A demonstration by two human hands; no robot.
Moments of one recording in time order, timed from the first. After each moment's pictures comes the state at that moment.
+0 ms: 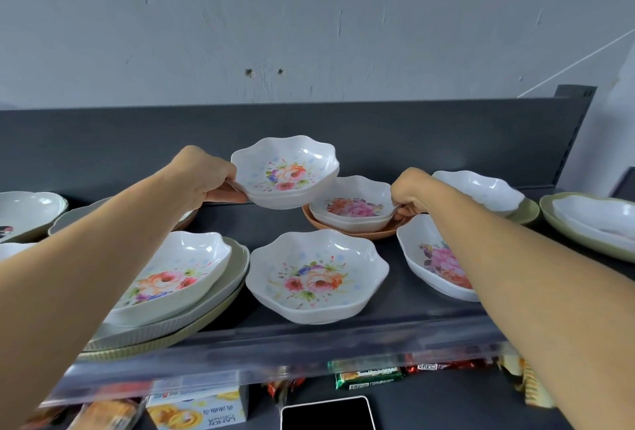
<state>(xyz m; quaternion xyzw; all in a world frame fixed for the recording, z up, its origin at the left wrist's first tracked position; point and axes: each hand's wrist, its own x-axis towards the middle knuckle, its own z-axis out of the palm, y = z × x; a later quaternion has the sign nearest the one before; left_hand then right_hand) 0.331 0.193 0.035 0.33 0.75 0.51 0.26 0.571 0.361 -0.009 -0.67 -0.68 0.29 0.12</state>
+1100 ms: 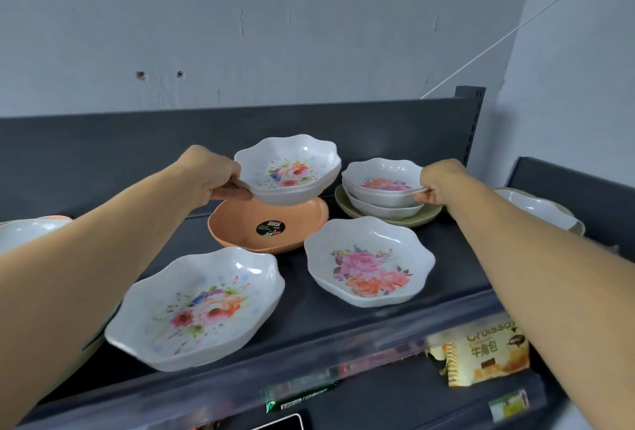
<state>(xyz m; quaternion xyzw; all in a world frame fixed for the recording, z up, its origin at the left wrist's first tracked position) 0.430 0.289 0.032 0.41 0.73 0.46 0.30 0.739 0.407 0.002 -0.73 -0.45 0.35 0.37</state>
